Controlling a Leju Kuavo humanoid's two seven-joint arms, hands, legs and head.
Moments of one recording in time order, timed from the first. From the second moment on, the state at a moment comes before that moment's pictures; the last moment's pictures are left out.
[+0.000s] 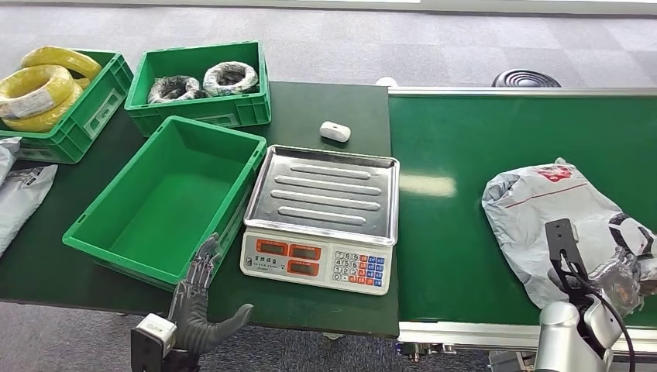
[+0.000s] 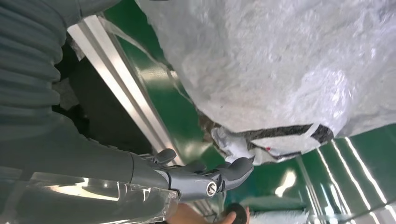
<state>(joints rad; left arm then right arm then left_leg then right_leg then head) 0.17 -0.14 -0.22 -1.61 -0.08 0.06 -0.57 -0.34 -0.03 -0.62 -0.99 1.34 -0.26 0.20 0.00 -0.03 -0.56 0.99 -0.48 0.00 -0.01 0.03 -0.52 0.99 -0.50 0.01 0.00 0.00</state>
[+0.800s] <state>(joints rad) 0.16 -0.16 -0.17 -1.62 -0.12 0.03 -0.56 -0.29 0.04 -0.60 -1.05 1.10 -0.20 0.04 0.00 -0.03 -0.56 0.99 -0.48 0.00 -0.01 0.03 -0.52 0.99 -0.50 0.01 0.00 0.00</state>
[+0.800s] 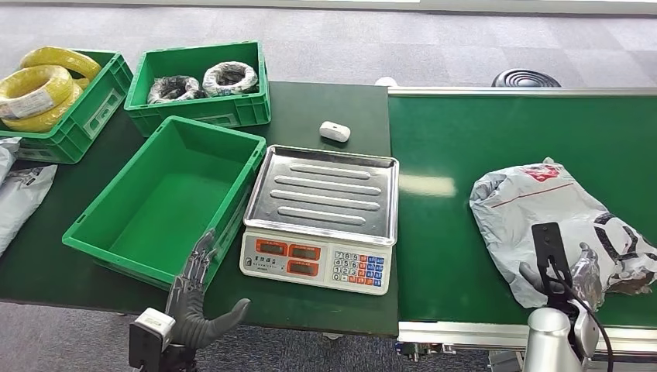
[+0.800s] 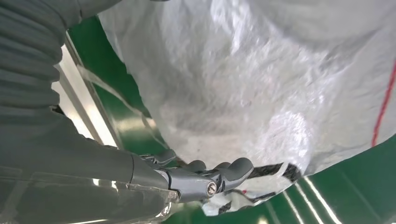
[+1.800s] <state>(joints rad) 0.15 -0.17 -0.16 -1.64 -0.13 0.02 -0.54 -0.26 0.05 -0.61 -1.16 1.05 -0.30 0.06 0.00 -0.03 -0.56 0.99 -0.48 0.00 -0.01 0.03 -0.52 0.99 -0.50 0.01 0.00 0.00</state>
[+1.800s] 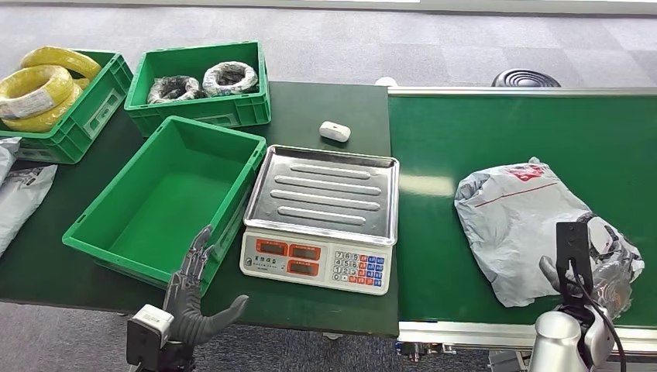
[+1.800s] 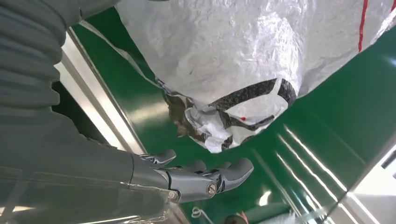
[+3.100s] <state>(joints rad) 0.14 -0.16 -0.17 -1.64 -0.13 0.05 -0.54 -0.53 -0.12 -0.57 -0.64 1.07 -0.14 0.03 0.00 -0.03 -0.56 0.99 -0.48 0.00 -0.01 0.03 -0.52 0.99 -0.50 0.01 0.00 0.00</state>
